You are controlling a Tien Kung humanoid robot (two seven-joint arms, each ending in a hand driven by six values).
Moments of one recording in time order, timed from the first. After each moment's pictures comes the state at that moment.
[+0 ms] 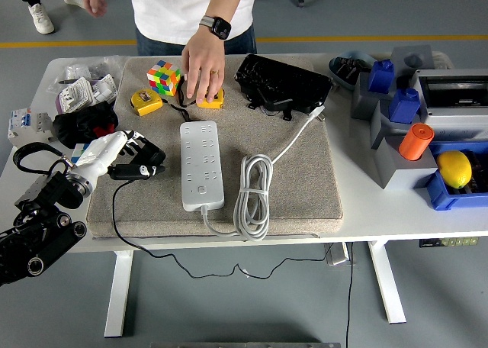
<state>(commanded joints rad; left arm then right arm) -0.53 0.36 -0.70 -0.88 1.63 0.33 -0.02 0.00 -0.36 0.79 0.40 -0.27 -0.11 0.20</state>
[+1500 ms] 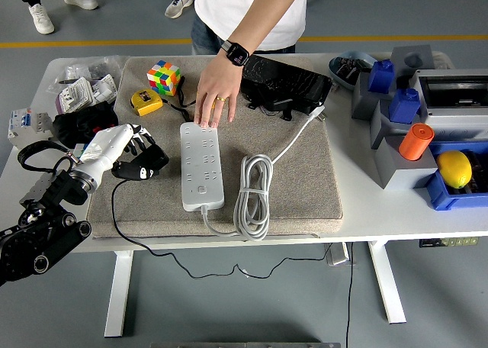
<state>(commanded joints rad) -0.55 0.35 -0.65 -0.87 1.64 0.41 -0.08 0.00 -0.35 0.80 0.40 -0.28 -0.12 0.20</state>
